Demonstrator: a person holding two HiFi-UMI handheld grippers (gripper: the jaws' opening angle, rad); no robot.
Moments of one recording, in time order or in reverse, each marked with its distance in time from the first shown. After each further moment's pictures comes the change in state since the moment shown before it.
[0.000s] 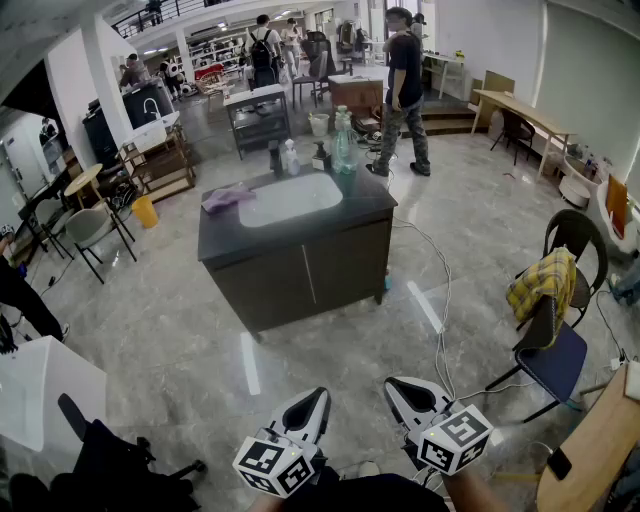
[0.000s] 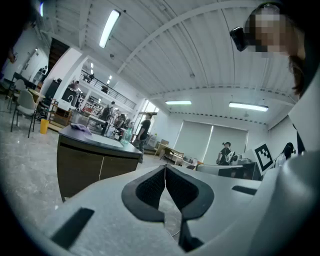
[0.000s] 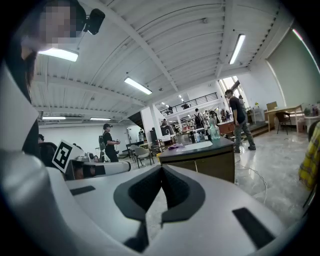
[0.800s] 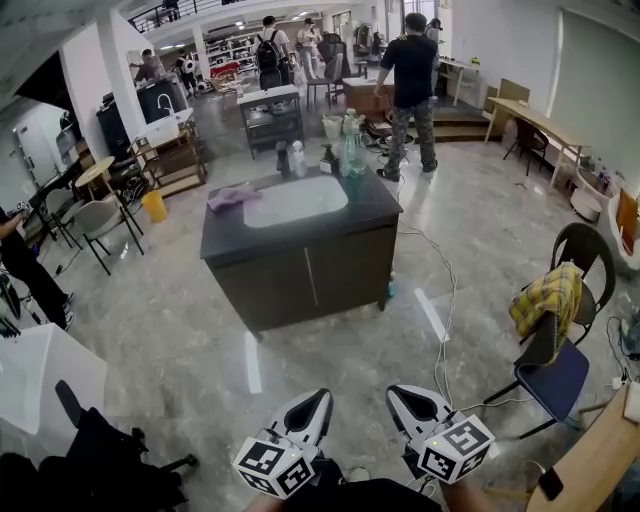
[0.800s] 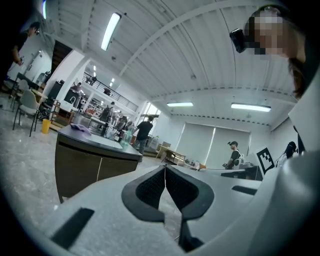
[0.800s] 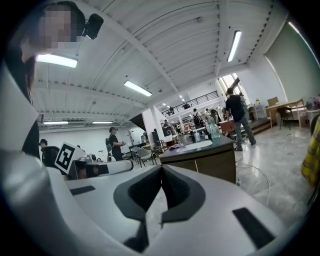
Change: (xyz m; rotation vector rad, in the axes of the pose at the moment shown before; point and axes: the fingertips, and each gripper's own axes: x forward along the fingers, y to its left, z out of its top) left arm 0.030 -0.024 -0.003 -0.006 -0.029 0.022; right arm -0.020 -0.032 0.002 0.031 -0.011 0.034
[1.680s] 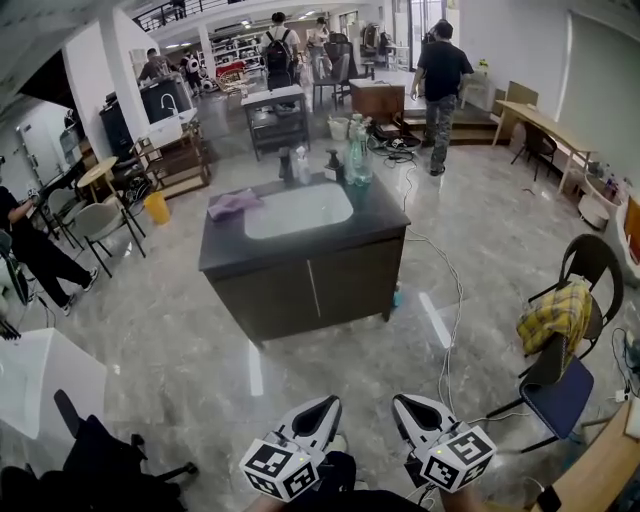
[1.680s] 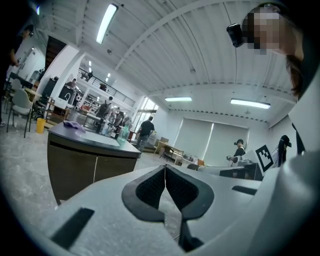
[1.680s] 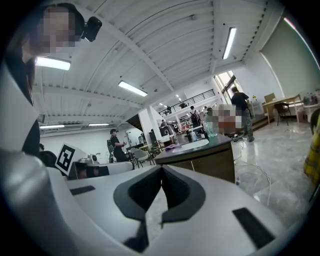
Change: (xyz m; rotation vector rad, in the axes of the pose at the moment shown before) left arm 0.064 0.022 0.005 0.012 0.058 -0.032; right arm 0.036 -0.051 0.013 0.042 0.000 -0.017
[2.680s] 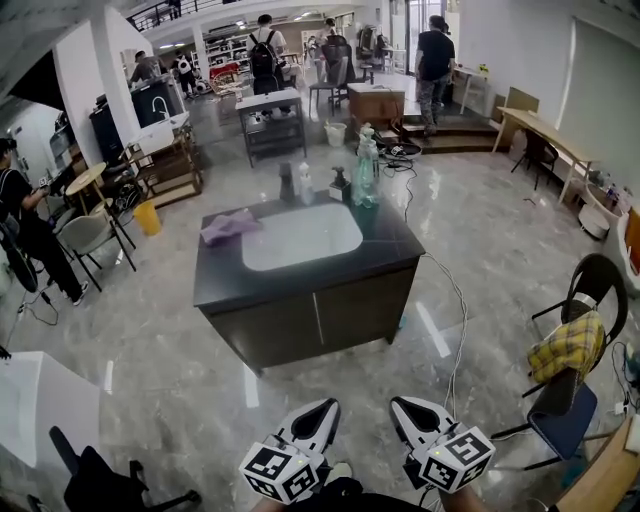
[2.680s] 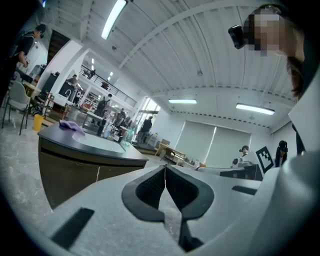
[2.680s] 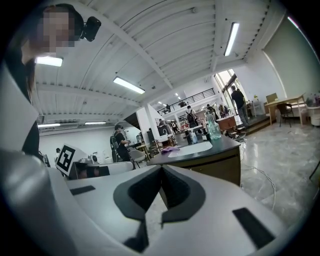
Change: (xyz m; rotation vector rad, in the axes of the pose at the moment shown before) left arm 0.078 0.123 0.064 -0.038 -0.014 -0.010; right arm 0.144 -0.043 0.051 -0.005 0.021 -0.014
